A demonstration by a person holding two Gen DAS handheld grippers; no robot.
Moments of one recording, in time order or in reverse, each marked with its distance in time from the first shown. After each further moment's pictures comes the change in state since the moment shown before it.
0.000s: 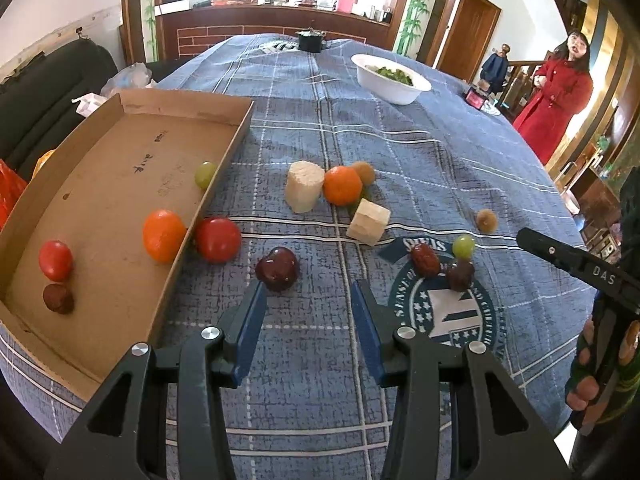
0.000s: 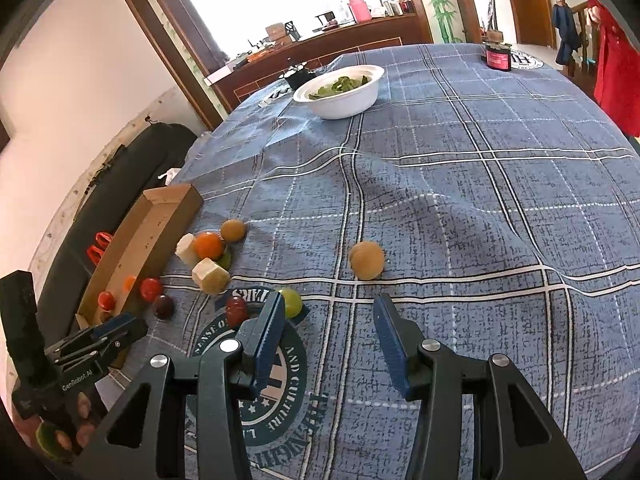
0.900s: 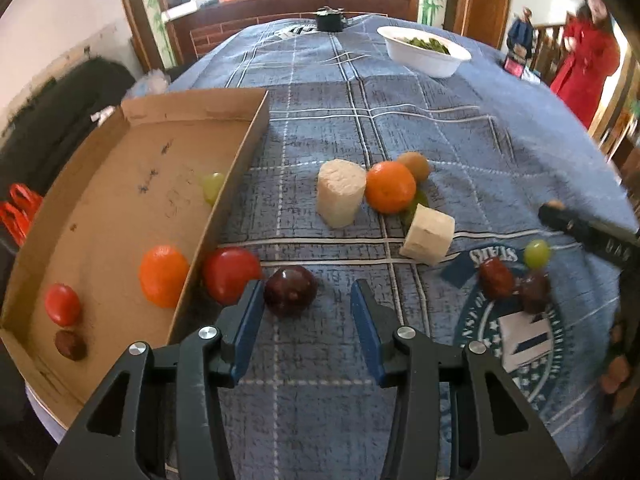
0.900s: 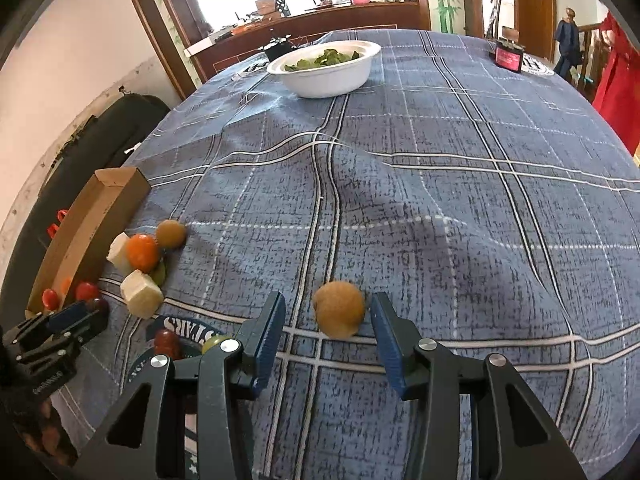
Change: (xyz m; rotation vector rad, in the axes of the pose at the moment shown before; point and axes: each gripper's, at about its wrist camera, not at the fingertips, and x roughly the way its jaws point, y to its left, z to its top) left arm 0.047 -0.008 0.017 0.101 0.035 0.195; right arm 0.068 -0.006 0.027 -0.073 0.063 -0.123
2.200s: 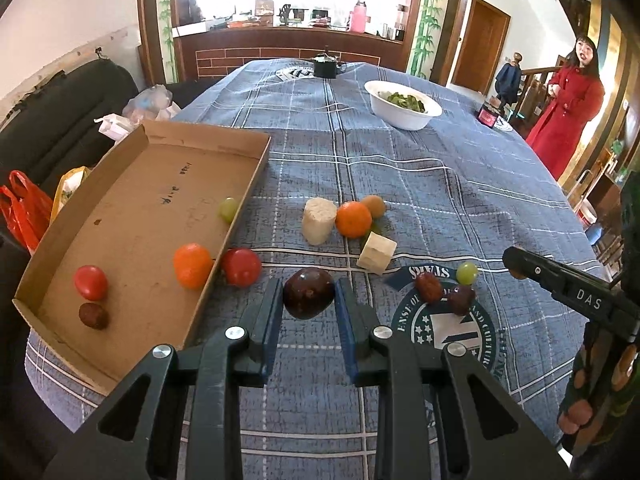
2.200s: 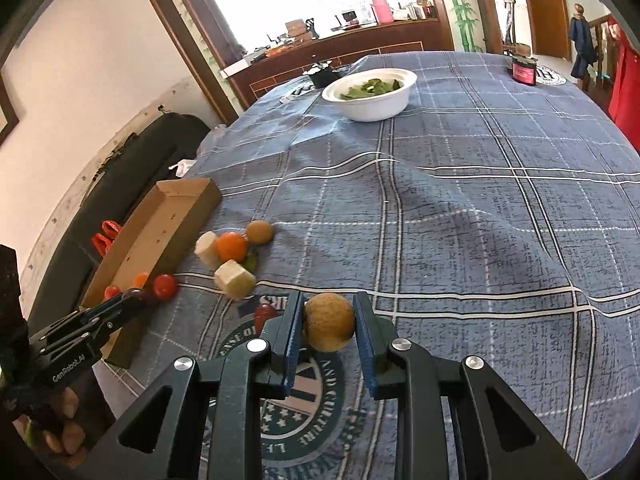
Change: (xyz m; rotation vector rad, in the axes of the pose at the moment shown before) left arm -0.070 0.016 -0.009 -0.105 -0.112 -0.112; right arm -0.064 0.030 -0.023 0.015 -0.065 0.147
